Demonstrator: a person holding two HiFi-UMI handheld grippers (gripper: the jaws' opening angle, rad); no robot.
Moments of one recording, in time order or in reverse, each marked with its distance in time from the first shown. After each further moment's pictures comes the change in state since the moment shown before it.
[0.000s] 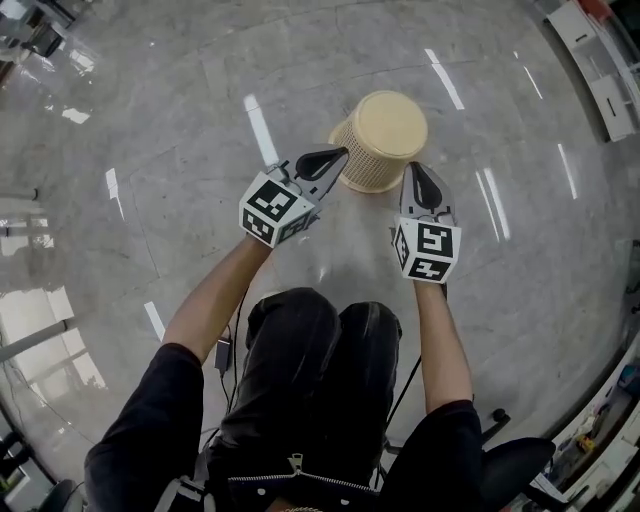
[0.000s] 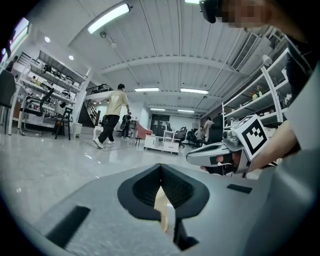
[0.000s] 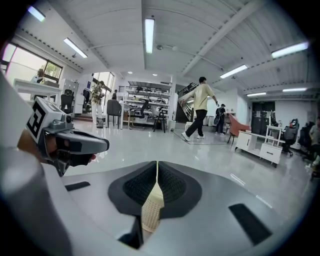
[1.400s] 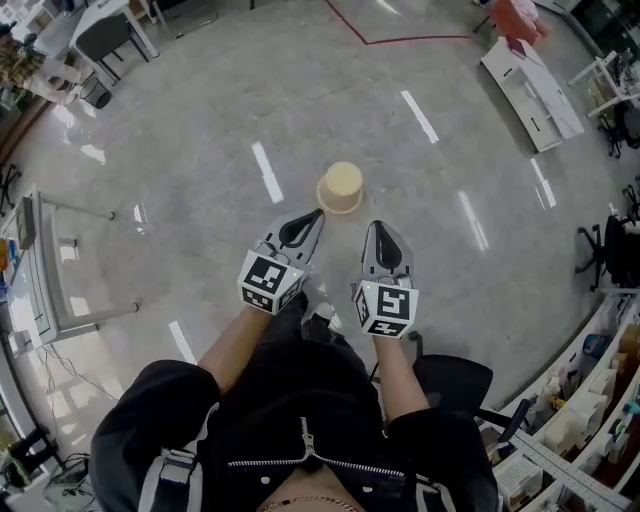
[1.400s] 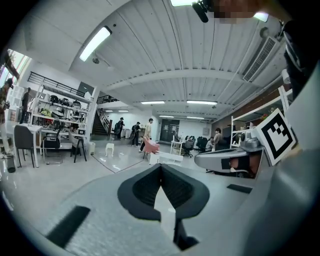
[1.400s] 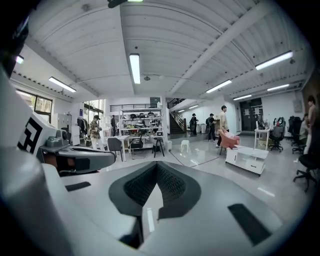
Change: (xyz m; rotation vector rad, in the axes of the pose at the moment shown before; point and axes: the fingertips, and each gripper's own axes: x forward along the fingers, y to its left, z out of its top) left arm -0.215 -0.293 0.640 0.012 0.019 0.178; right arm -0.470 -0.008 0.572 0.200 -0.124 -0.022
